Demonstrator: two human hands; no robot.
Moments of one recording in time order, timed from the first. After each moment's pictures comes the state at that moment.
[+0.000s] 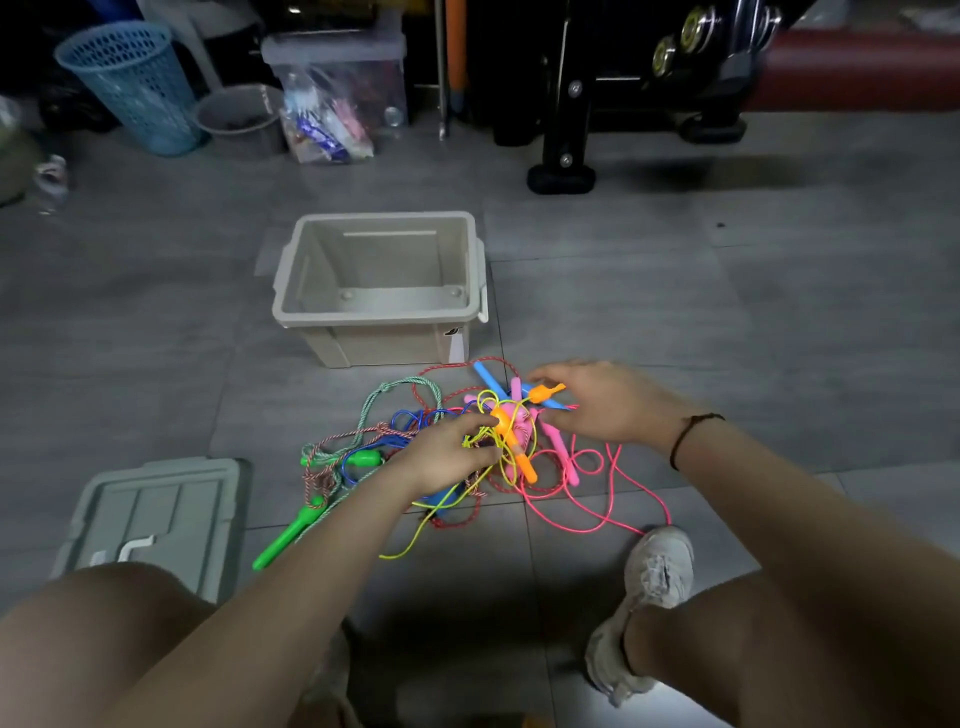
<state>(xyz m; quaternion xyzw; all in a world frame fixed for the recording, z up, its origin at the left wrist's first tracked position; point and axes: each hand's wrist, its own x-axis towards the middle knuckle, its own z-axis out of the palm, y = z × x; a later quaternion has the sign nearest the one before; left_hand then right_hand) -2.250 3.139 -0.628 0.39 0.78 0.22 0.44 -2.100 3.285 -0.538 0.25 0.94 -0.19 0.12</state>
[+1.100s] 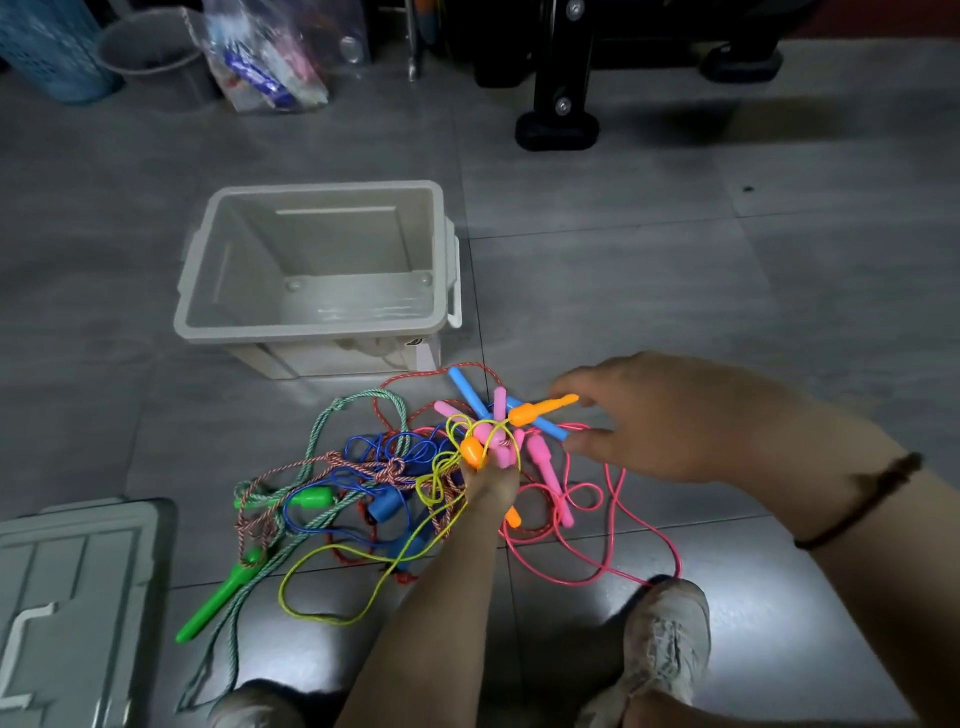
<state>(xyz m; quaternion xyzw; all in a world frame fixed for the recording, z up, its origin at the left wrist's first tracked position) -2.215 3.286 -0.853 0.10 0.84 0.25 0.48 -2.127 3.369 -0.521 0.22 0.93 -0.17 0.22</state>
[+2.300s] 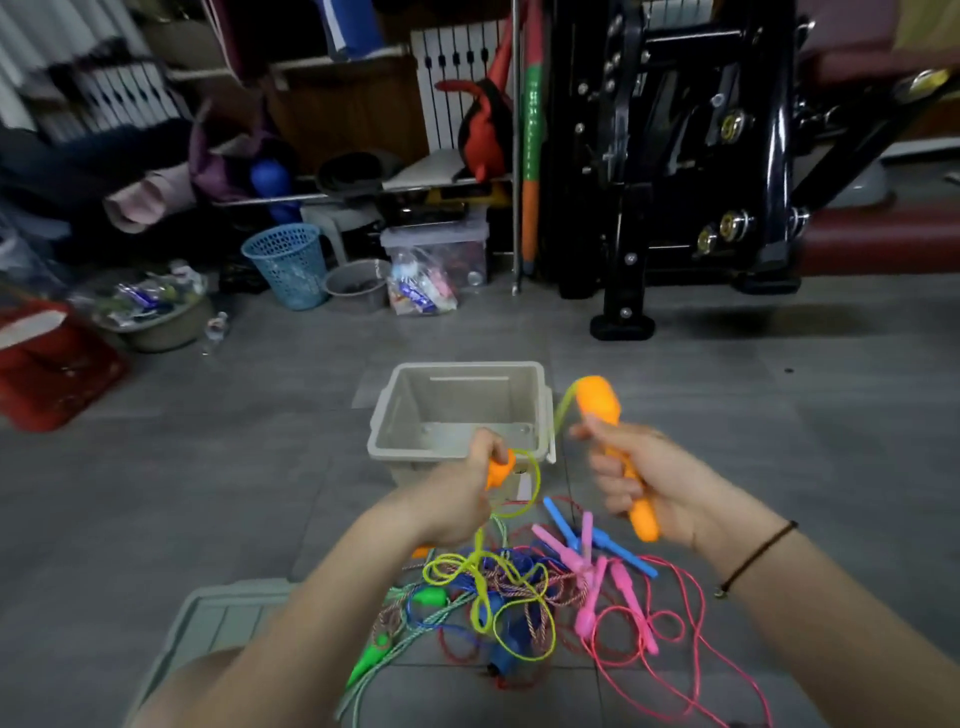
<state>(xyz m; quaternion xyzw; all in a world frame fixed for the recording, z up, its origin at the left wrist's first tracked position) -2.291 3.128 -0.433 0.50 0.82 0.07 0.26 -2.148 3.274 -0.438 0.31 0.44 -0.84 -0.08</state>
